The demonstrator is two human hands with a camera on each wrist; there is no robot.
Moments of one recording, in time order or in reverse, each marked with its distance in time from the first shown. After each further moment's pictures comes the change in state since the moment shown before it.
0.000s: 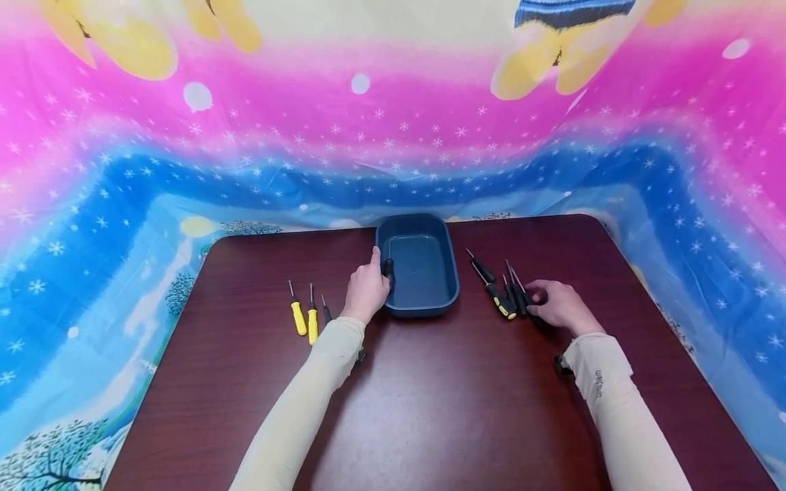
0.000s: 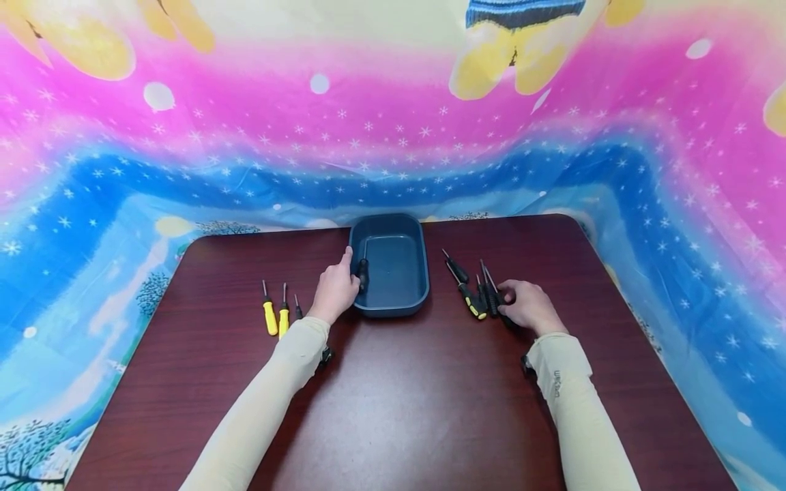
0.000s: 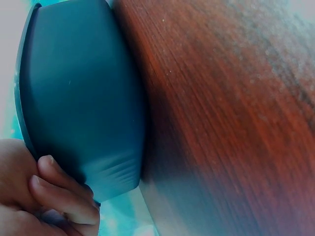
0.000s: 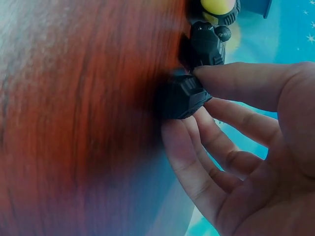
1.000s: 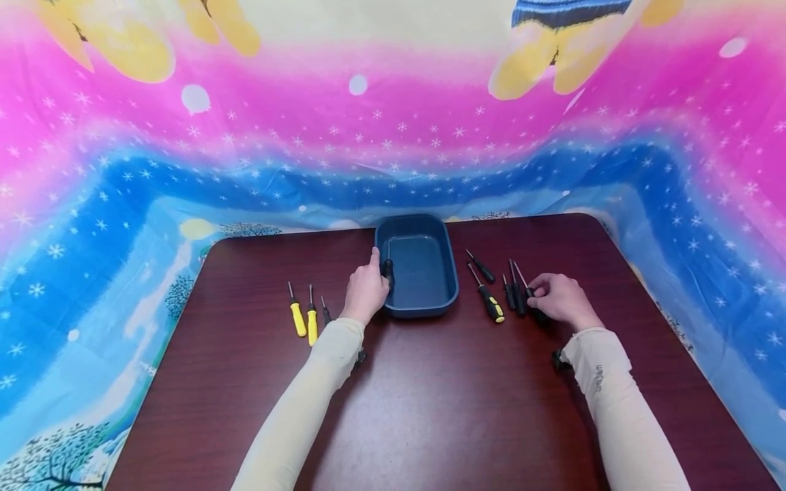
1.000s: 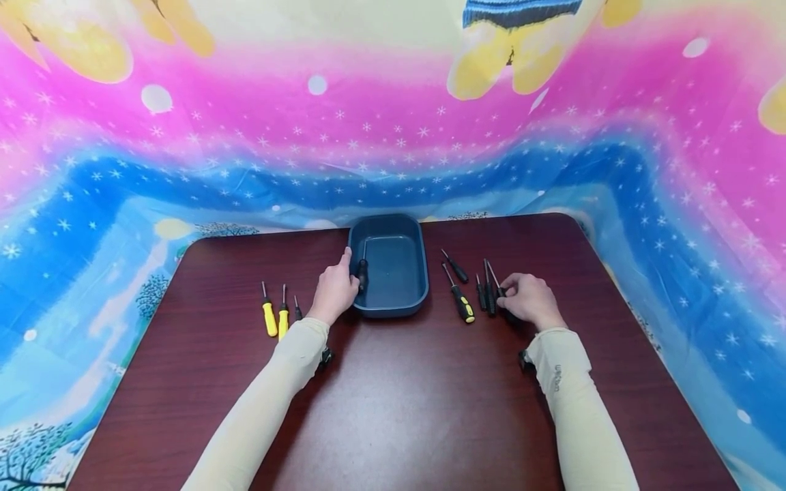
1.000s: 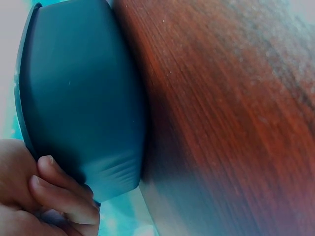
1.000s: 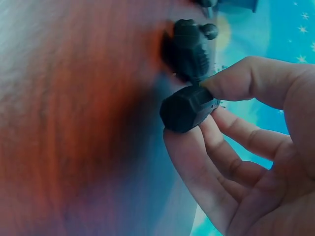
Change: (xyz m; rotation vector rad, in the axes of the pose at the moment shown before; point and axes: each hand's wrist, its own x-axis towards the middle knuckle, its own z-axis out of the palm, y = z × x) left_hand 0.000 0.001 0.000 -0.002 0.007 -0.001; right_hand 0.000 0.000 -0.003 0.050 0.090 0.040
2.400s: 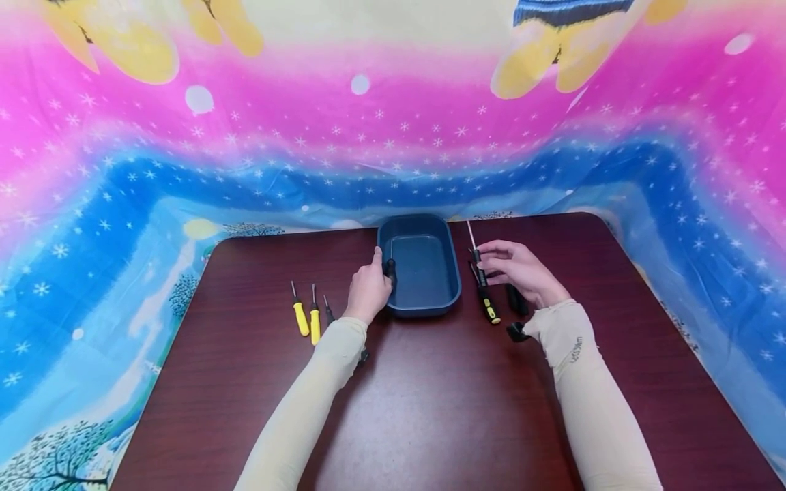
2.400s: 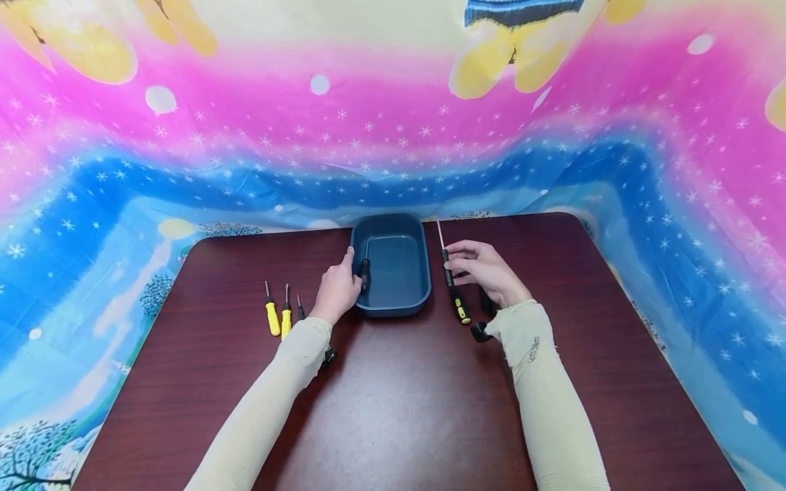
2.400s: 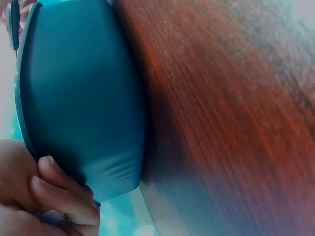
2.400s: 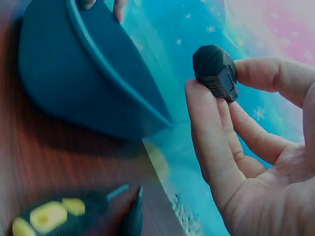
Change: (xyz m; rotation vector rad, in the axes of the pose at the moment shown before) left_hand 0.001 0.002 0.000 0.003 0.006 -0.006; right_hand 0.032 -0.093 -0.001 0.836 -0.240 -0.091
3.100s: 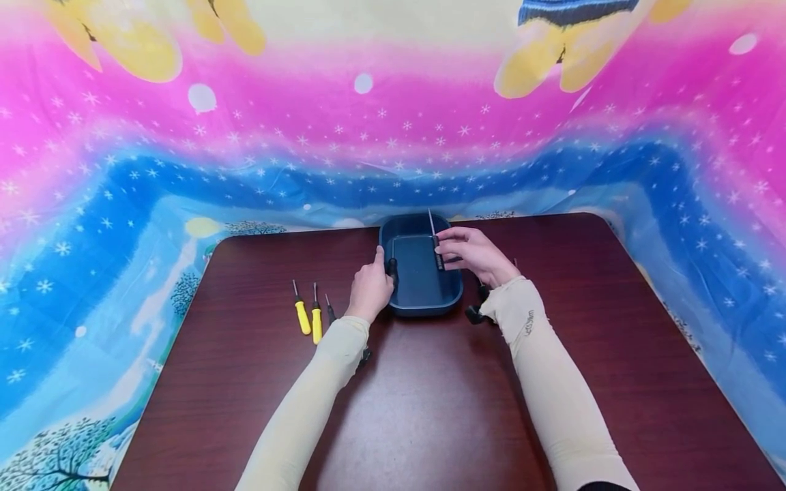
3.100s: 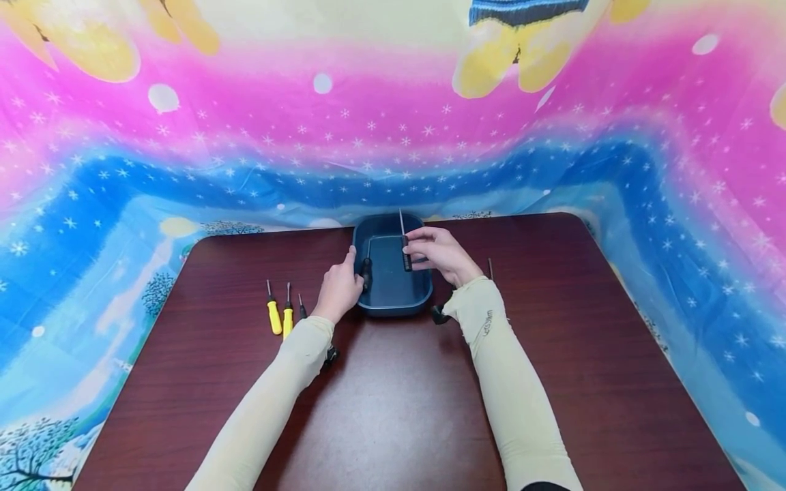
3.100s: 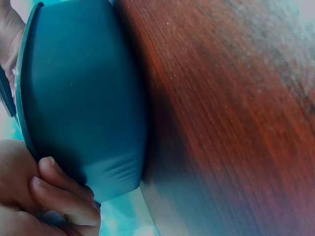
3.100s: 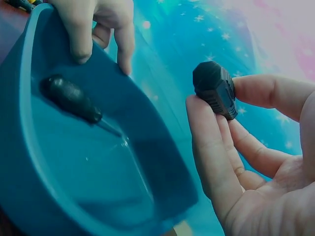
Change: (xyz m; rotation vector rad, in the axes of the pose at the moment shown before) left_hand 0.001 -0.001 0.001 0.002 0.016 0.008; right_hand 0.053 -0.028 0.061 0.083 -0.025 0.041
